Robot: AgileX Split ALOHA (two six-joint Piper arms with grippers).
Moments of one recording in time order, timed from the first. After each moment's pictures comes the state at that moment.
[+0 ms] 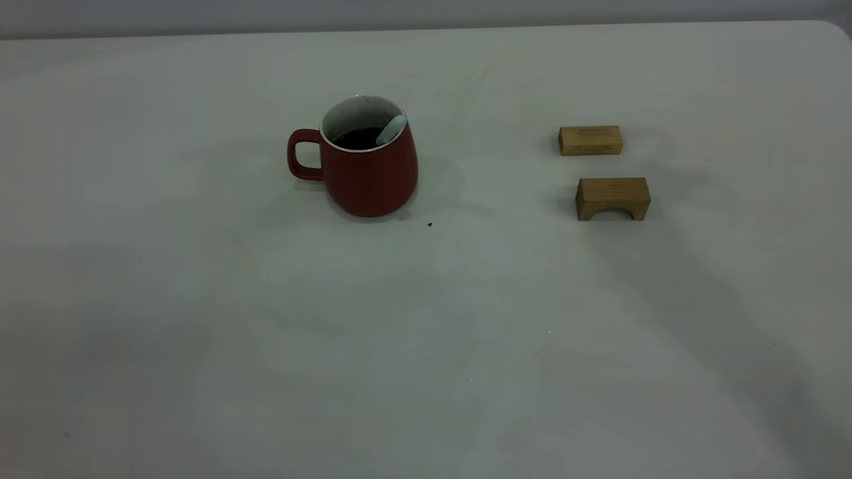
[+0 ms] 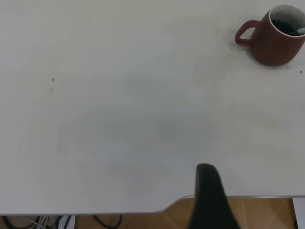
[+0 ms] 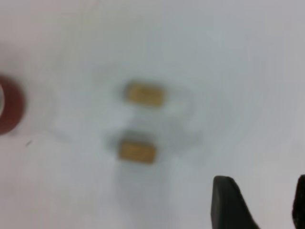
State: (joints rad) left arm -0.08 -0.02 -0.49 0.01 1.13 -0.12; right arm 0.39 1.77 -1.83 -0.24 1.23 0.17
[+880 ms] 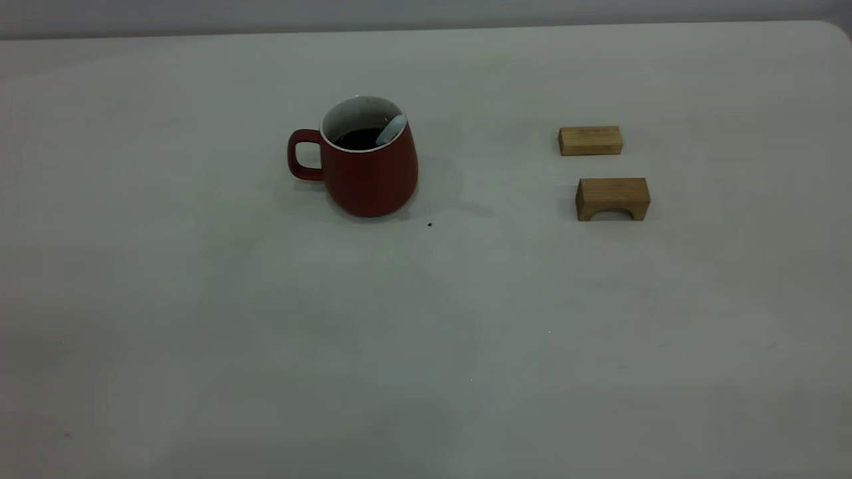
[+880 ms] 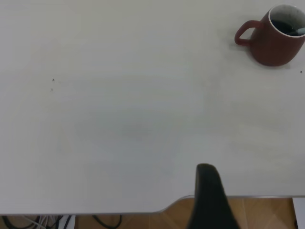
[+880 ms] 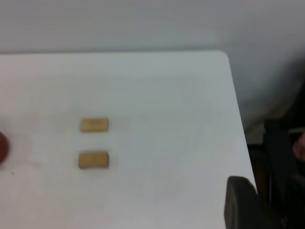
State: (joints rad) left arm -0.08 -0.02 -0.49 0.01 1.13 -0.12; right arm 0.08 0.66 -1.04 -0.13 1.08 0.09
